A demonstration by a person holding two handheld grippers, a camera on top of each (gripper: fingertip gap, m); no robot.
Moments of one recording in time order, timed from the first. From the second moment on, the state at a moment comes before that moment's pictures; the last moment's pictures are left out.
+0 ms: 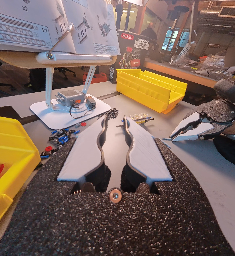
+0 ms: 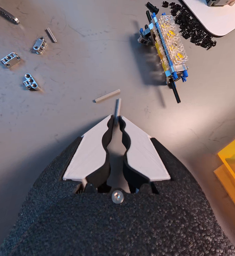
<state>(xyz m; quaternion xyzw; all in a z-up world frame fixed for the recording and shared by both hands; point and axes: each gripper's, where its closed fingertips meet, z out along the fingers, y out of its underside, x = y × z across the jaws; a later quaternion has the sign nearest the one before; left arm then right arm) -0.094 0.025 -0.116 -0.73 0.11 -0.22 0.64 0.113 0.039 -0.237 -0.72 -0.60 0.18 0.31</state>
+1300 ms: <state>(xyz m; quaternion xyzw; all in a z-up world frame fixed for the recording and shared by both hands) -0.473 0.148 -0.205 -0.93 -0.17 0.12 0.31 0.102 0.073 -0.155 -0.63 -0.50 0.28 0.53</state>
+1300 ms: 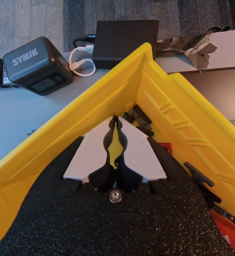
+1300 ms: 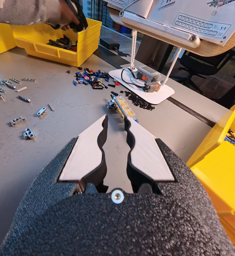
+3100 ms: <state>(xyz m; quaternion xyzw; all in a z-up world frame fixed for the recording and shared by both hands) -0.446 0.102 -0.229 -0.99 0.09 0.04 0.11 0.098 0.064 -0.173 -0.63 -0.54 0.26 0.49</state>
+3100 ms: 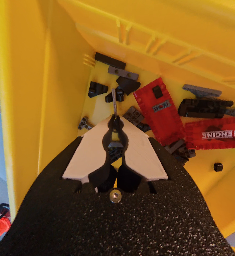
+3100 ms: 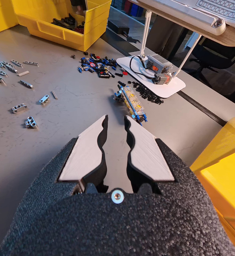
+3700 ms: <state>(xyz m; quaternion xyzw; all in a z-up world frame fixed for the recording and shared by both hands) -0.100 -0.017 -0.128 -0.82 0.41 -0.10 0.38 0.064 -0.022 -0.151 -0.50 -0.63 0.37 0.47</state>
